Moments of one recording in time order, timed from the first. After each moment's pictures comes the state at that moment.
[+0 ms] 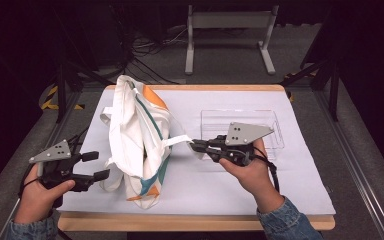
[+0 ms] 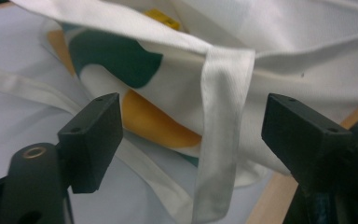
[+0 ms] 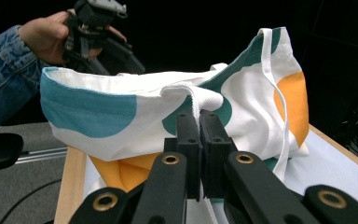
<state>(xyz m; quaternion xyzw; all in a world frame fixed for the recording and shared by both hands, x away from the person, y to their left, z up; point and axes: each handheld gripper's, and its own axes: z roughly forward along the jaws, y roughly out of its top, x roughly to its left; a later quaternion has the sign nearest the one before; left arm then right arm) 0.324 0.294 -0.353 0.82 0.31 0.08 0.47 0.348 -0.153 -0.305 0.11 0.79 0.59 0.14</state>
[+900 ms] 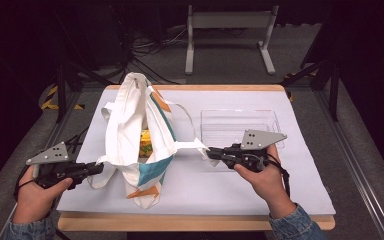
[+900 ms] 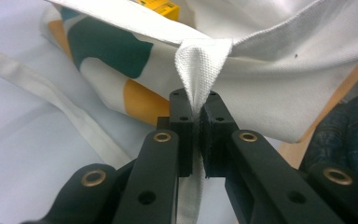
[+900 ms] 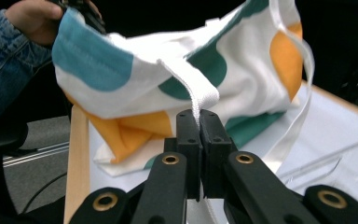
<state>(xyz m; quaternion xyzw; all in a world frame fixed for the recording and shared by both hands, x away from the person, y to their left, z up) 0.320 0.310 -0.350 0.82 0.32 0.08 0.47 0.344 -0.187 -0.332 0.17 0.80 0.57 0.11</state>
